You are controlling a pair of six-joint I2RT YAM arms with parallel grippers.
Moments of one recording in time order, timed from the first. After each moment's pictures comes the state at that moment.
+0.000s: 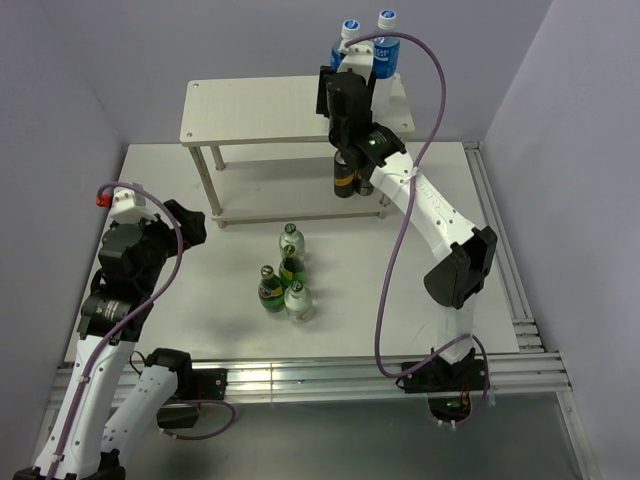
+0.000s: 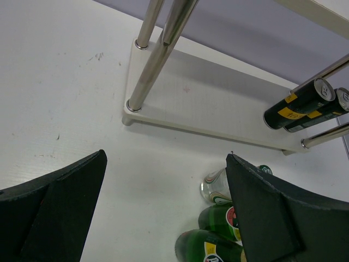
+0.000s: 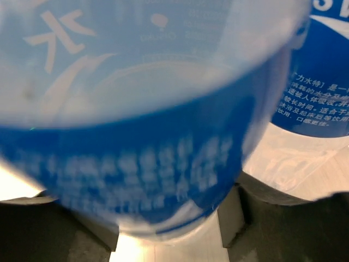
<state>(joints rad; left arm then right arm) -0.19 0.64 0.87 -0.45 -0.15 -0.46 0.61 1.91 2.11 -0.31 0.68 0.14</state>
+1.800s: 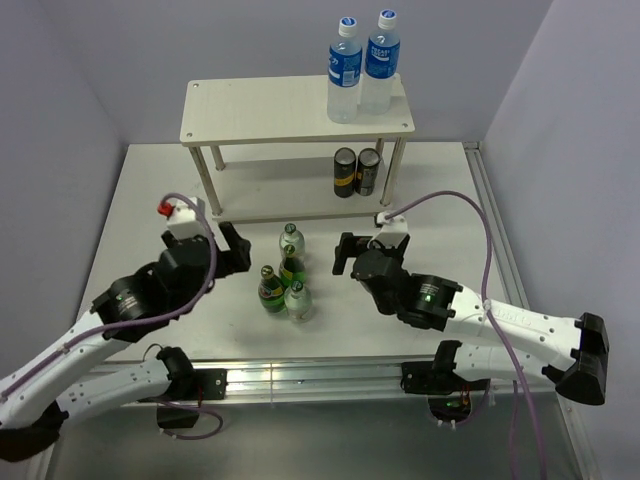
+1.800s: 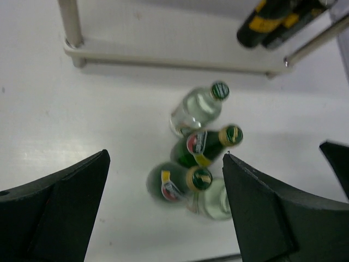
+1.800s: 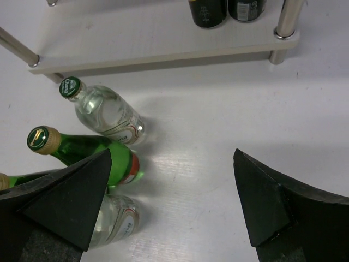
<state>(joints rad) -0.87 0.76 1.01 -0.70 -0.64 -0.65 1.10 0.99 0.81 -0.35 0.84 0.67</state>
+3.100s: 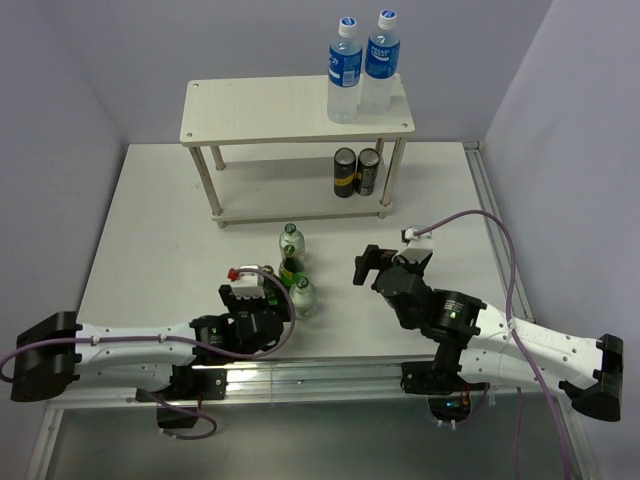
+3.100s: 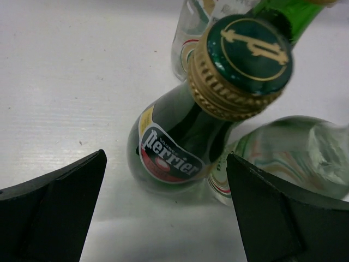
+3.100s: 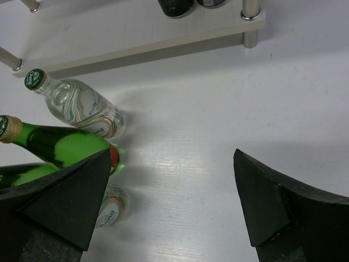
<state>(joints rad) -1.33 1.01 0.42 -0.16 -1.02 -0.95 1.10 0.77 0.65 -0.42 0.88 0.75</state>
